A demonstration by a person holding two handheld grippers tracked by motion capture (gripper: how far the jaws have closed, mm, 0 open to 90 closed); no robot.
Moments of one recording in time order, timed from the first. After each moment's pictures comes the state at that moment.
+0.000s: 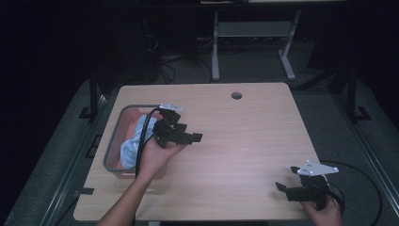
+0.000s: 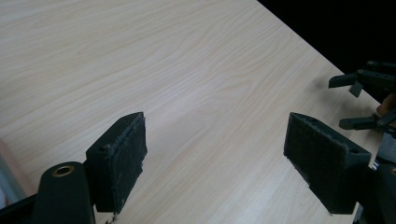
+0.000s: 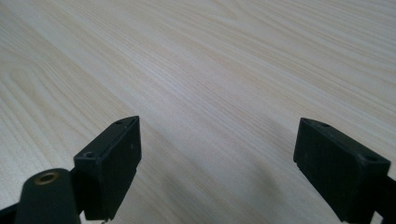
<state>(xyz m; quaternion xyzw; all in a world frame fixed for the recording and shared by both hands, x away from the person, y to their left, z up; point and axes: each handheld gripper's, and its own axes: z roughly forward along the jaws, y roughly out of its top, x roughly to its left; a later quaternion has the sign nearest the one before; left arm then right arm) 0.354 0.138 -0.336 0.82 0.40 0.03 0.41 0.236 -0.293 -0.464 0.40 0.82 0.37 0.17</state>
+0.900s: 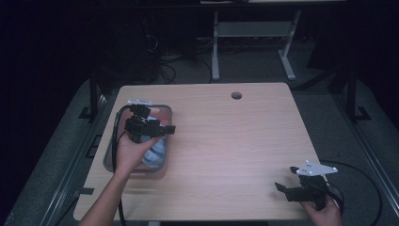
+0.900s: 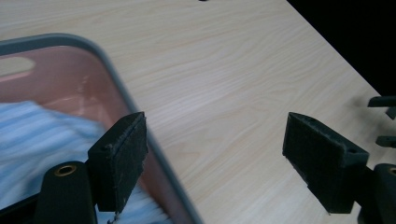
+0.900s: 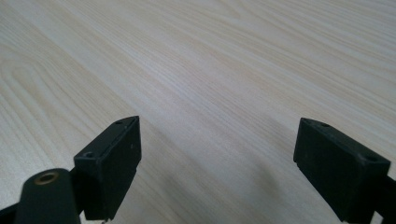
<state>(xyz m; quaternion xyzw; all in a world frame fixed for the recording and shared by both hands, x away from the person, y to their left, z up) 0.364 0.215 -0.332 0.78 0.47 0.06 0.41 0.236 -0.291 -0.465 0.40 0.82 0.37 0.17</state>
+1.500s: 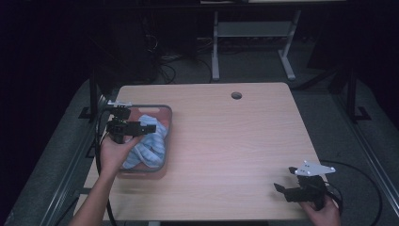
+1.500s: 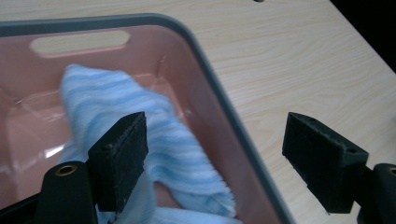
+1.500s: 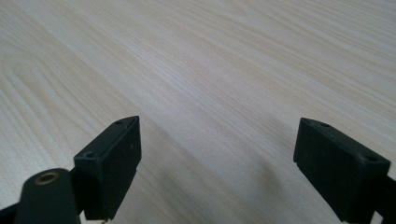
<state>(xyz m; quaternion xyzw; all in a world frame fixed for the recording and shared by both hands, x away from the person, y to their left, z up) 0.367 0.265 -0.342 0.75 0.53 0.08 0.39 0.236 -0.288 -0.466 0.40 0.83 0.36 0.17</state>
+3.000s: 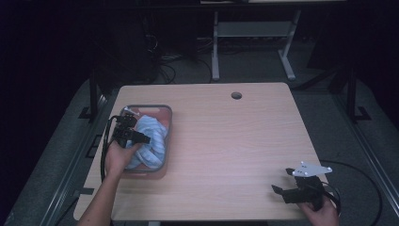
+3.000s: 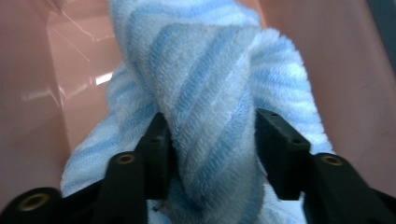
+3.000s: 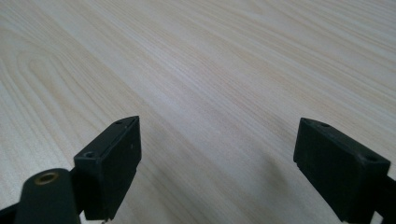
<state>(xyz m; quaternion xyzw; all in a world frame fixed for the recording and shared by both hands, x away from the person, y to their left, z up) 0.392 0.262 -0.397 0.78 0.59 0.08 0.21 0.237 -0.283 -0.469 0.39 0.83 0.37 0.15</state>
